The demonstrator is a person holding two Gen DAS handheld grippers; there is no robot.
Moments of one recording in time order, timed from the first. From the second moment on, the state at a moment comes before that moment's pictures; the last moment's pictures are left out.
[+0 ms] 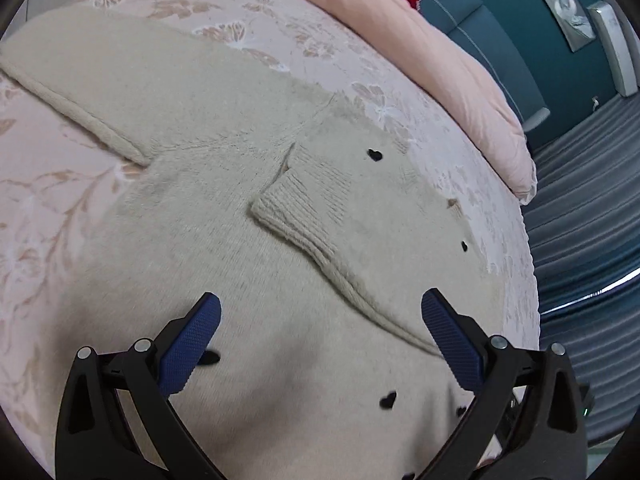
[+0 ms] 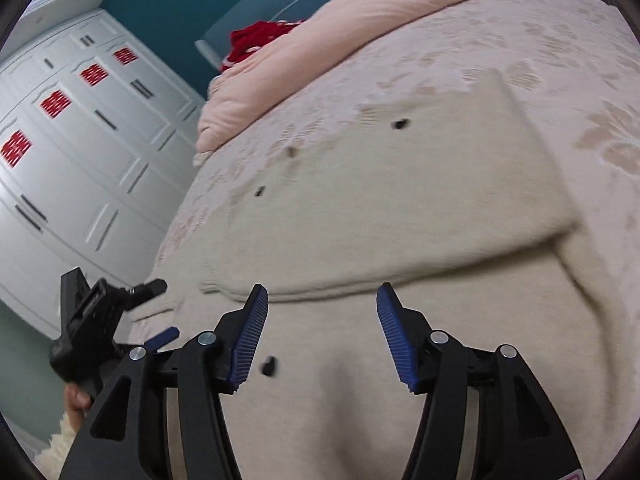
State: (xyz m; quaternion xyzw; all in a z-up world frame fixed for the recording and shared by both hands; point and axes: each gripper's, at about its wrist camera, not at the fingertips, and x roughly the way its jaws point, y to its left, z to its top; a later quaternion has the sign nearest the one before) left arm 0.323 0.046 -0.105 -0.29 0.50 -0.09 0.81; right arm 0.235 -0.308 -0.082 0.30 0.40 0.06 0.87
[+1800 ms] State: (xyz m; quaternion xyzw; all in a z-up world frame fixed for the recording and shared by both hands) left arm 0.410 0.306 0.001 -0.26 0.35 0.08 0.90; right arm 0.155 -0.188 -0.078 0.22 0.46 0.05 0.86
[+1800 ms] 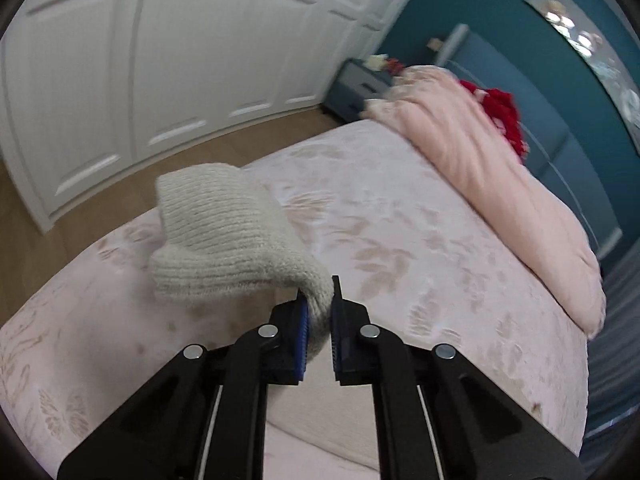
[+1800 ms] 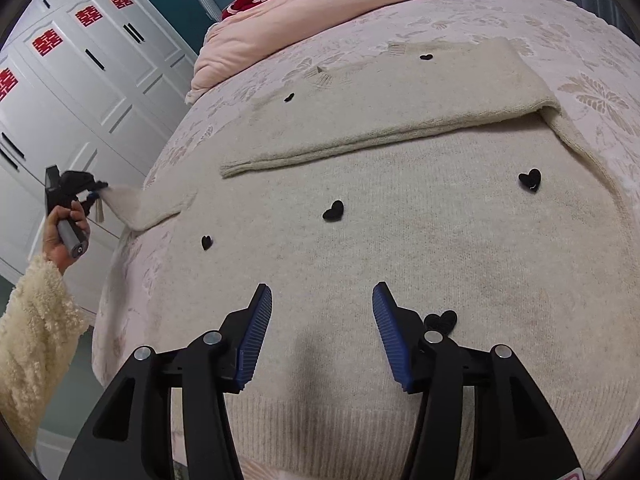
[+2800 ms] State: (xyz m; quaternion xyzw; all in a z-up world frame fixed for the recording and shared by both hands) left arm 0.309 0.146 -0.093 -0.36 0.47 -0.02 0.80; right arm 0.288 -0.262 -0.107 0.30 0.49 0.01 0.82
